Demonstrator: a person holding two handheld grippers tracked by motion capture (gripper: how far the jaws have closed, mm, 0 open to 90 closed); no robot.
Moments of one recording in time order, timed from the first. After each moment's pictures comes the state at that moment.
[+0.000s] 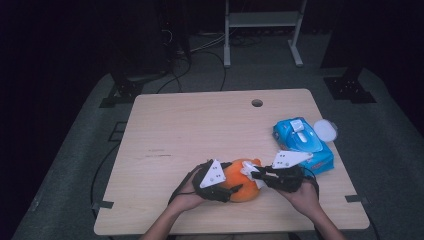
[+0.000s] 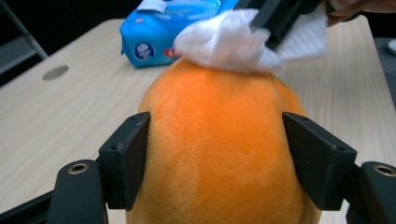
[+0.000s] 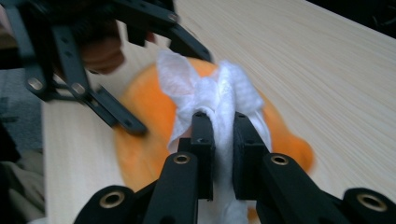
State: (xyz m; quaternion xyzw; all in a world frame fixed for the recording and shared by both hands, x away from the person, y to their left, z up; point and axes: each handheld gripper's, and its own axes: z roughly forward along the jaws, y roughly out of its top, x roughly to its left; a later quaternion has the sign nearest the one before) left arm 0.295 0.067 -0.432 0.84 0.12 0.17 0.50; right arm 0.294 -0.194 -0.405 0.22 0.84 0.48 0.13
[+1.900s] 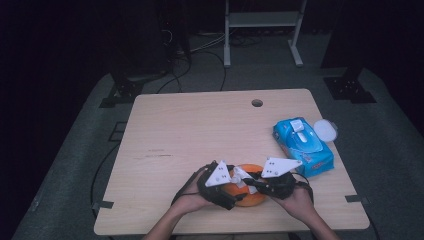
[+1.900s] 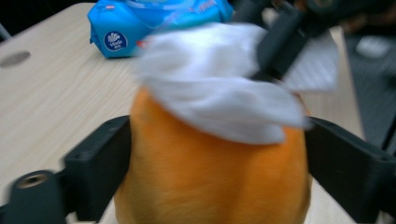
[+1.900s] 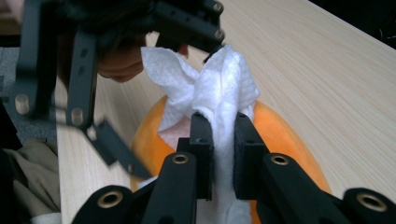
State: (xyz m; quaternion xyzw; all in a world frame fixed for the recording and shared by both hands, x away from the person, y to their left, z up) left arm 0.294 0.055 -0.428 0.85 0.14 0.11 0.50; right arm 0.277 -0.168 -0.399 0.18 0.86 0.46 0.14
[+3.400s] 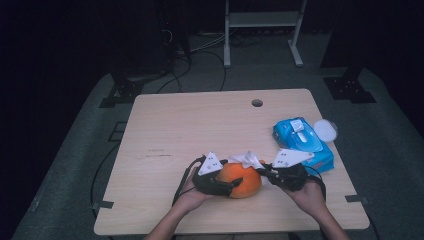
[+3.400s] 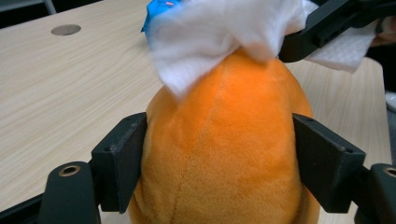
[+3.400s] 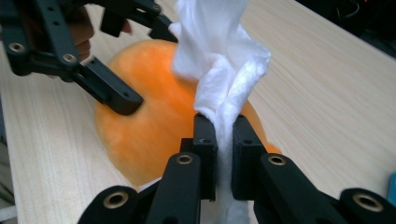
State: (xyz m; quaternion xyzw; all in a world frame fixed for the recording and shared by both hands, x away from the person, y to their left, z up) left arm 0.303 0.063 -0.429 0.82 0.24 0.12 0.51; right arm 0.289 -0.197 -0.390 0.24 0.85 0.43 0.18
